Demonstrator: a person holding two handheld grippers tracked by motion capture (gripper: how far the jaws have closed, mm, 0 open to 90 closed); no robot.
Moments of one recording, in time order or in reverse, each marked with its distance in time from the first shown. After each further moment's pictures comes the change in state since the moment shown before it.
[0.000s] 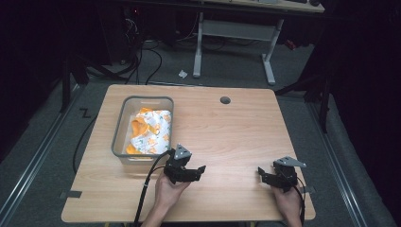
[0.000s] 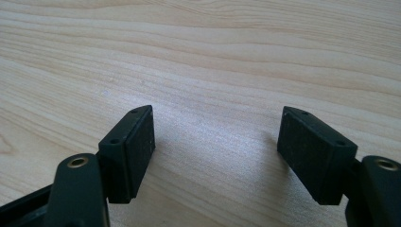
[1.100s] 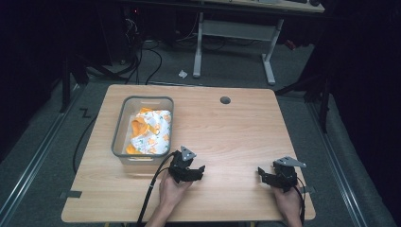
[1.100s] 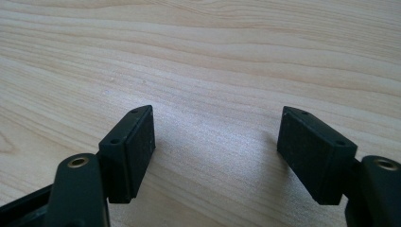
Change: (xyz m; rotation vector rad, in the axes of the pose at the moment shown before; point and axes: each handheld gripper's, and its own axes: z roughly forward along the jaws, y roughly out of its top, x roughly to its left) left arm 0.005 -0.013 0.035 0.047 0.119 0.027; right arm 0.000 0.000 0.000 0.001 0.003 0.000
